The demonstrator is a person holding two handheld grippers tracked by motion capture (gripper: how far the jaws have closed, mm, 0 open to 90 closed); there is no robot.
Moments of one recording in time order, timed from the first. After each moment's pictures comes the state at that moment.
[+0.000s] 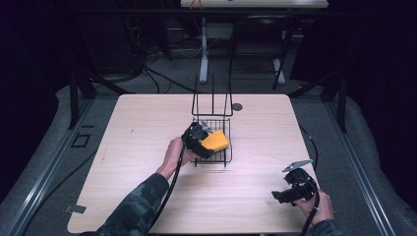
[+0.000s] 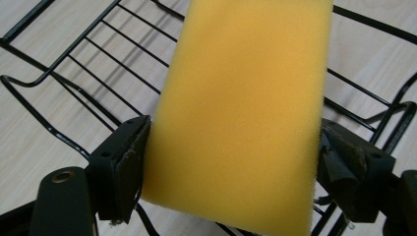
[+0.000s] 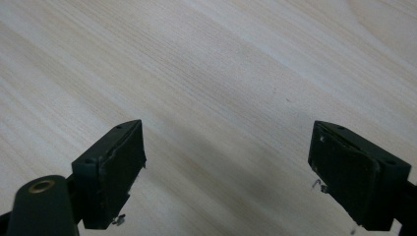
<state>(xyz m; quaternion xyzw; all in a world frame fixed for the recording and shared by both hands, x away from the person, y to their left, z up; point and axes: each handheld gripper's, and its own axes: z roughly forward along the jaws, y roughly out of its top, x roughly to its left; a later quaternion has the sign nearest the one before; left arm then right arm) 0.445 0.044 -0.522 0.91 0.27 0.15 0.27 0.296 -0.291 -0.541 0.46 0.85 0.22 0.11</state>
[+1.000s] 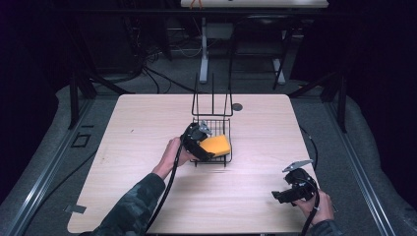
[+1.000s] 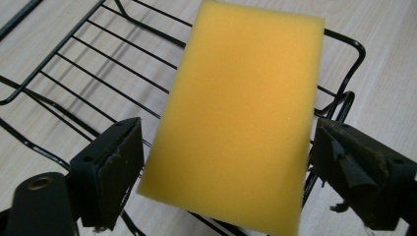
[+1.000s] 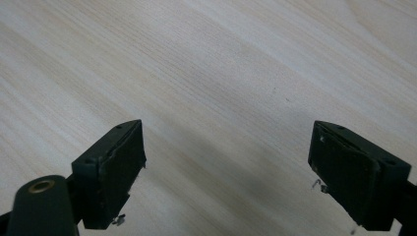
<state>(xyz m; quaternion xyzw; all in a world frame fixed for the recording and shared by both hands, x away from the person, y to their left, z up) 0.438 0.052 -0.512 0.92 0.23 0.11 0.30 0.296 -0.291 -0.541 0.46 0.85 0.22 0.11</state>
